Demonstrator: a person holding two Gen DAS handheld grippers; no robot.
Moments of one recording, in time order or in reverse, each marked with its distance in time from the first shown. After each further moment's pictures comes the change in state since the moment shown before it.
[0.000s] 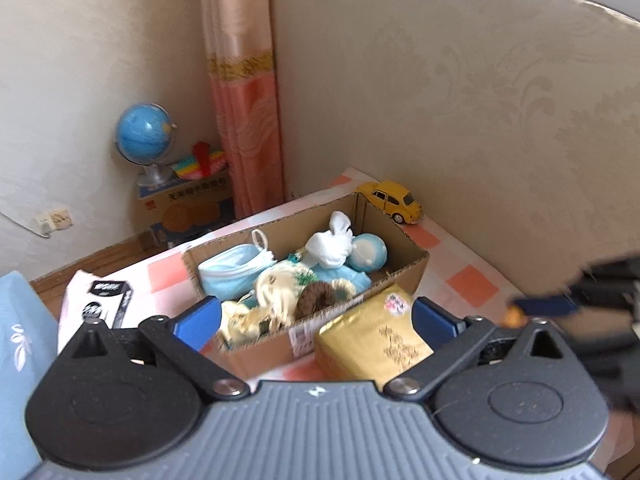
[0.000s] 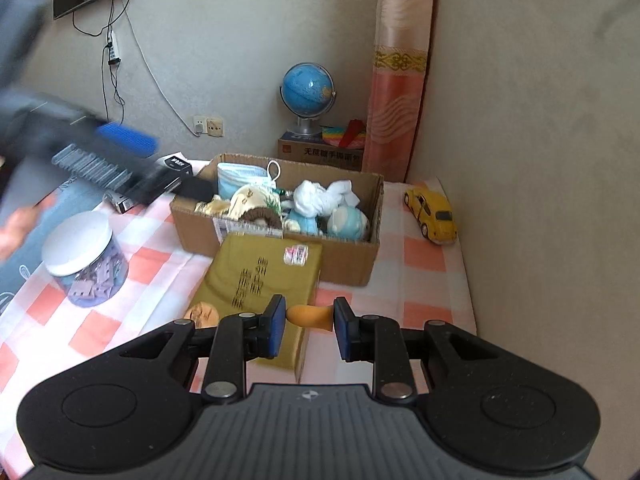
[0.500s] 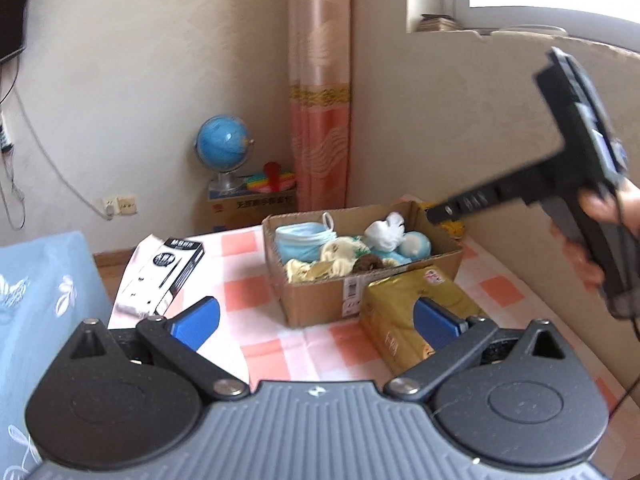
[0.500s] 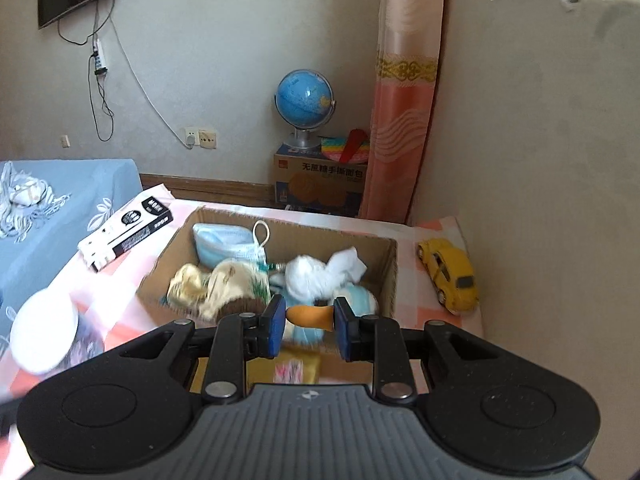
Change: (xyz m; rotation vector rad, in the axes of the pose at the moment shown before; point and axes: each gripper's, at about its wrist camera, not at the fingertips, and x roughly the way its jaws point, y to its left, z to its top) left arm -0.056 0.012 -0.071 -0.167 -0.131 0.155; right arm 0.077 -0.008 0.087 0.041 0.016 0.000
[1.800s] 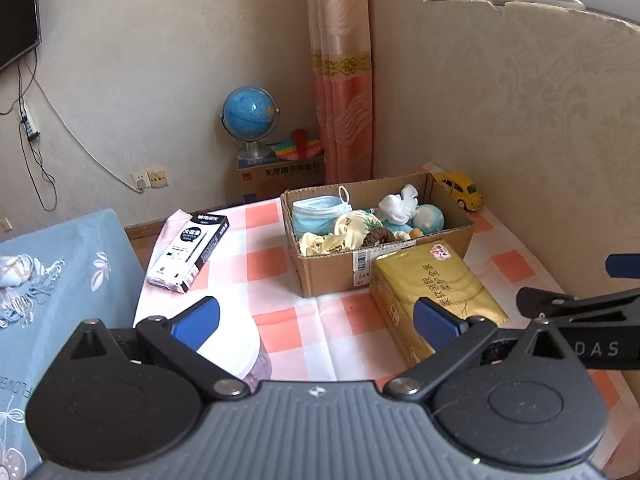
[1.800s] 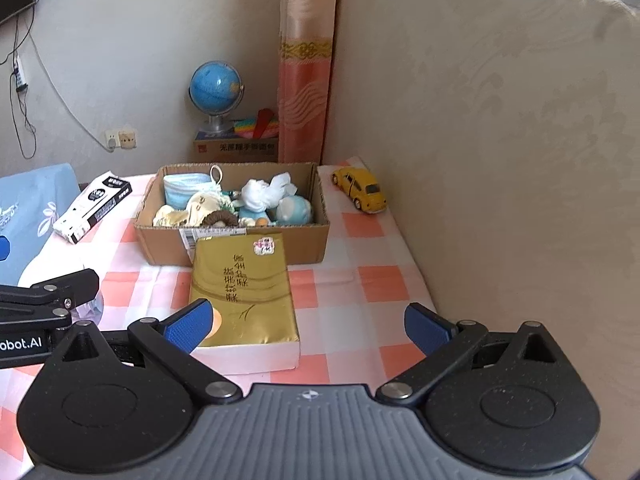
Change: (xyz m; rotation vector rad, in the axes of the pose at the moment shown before) left arm -0.022 -0.028 0.015 0.023 0.124 0.121; right arm -0.122 0.052 -0.097 0.170 0.013 -0.272
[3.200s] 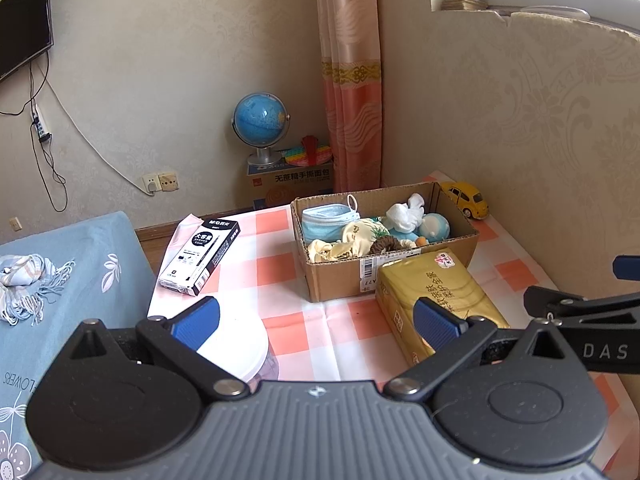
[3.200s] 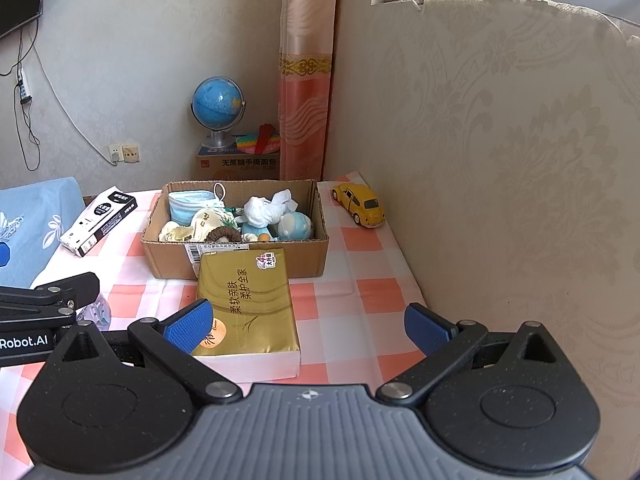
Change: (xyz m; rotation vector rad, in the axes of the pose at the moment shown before) left arm -0.010 0.001 0.003 -0.017 -0.012 0.021; right arm -0.010 -0.001 0.001 0.002 -0.034 0.006
